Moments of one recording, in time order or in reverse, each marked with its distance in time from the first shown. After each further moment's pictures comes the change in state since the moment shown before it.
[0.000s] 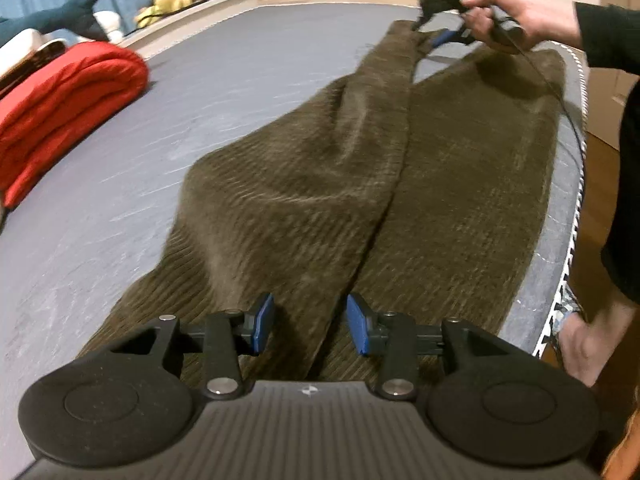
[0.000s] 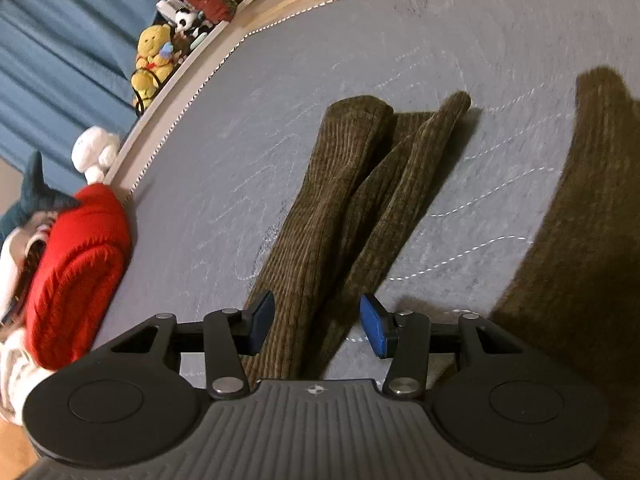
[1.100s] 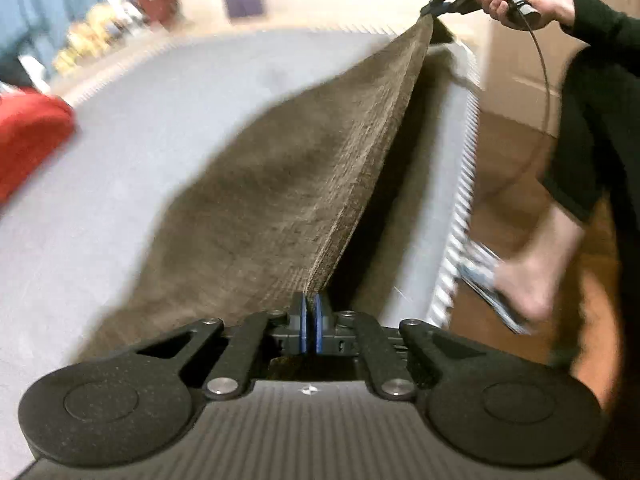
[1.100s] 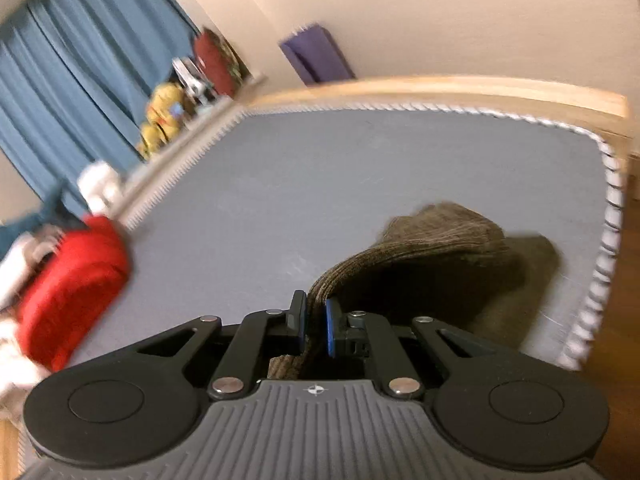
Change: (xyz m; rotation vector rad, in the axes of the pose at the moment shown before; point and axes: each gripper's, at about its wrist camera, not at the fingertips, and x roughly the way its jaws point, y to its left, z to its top) left arm -0.066 0.003 -0.052 0.163 -0.043 -0.262; right arm -0.234 -0.037 -0.039 -0.141 -0.119 -0.179
